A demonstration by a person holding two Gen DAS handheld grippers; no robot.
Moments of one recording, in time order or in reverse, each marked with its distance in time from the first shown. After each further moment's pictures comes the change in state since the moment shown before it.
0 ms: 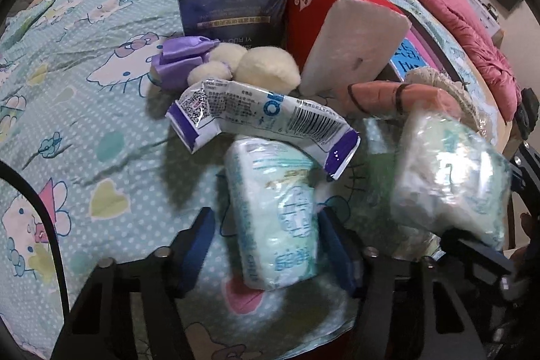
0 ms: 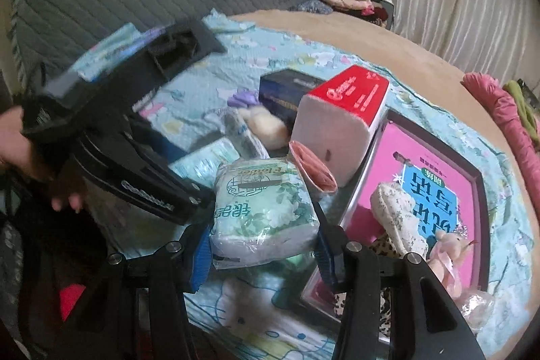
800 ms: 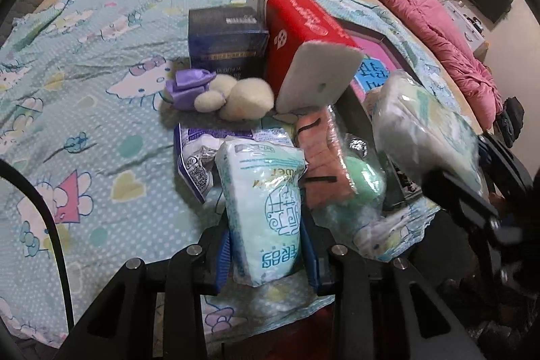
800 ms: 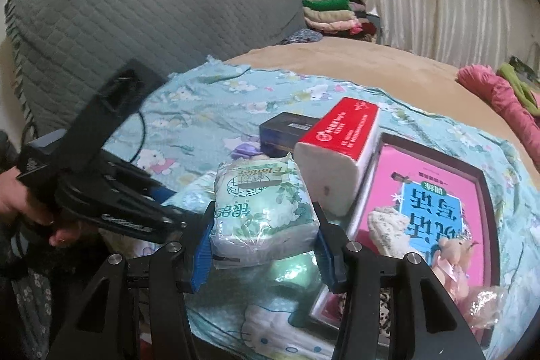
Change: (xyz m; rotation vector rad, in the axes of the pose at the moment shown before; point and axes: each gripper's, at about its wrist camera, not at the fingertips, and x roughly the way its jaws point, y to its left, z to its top) left arm -0.055 0.001 -0.017 -0.004 -0.077 -0.053; right arm -0.034 -0.011 0.008 0.137 -0.135 0.023
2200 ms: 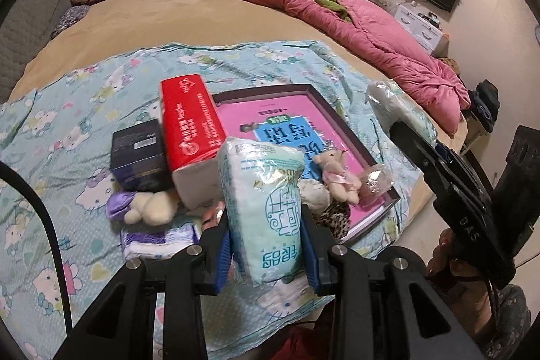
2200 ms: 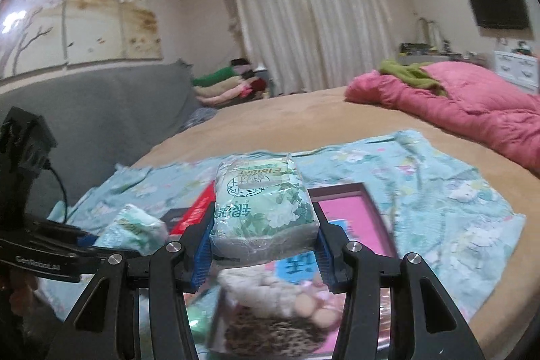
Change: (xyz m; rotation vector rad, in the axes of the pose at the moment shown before) left arm -0.051 -0.116 0.053 0.178 -0.168 -0.047; right arm -0.097 -0.098 -0.002 0.360 -0.331 -0.336
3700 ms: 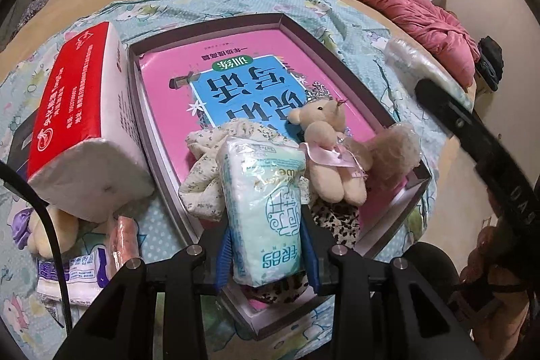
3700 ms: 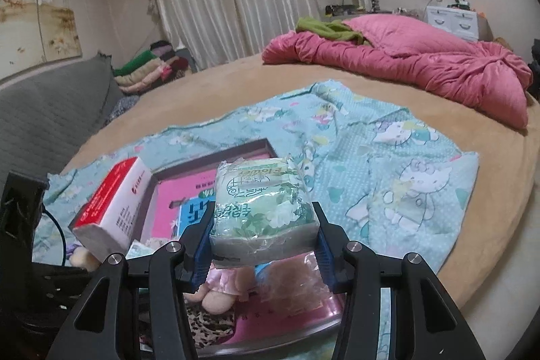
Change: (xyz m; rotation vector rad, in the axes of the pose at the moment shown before) left arm 0.138 -0.044 0.000 0.081 0.193 -0.013; right arm 0.036 -0.076 -0.031 0.141 0.157 -0.272
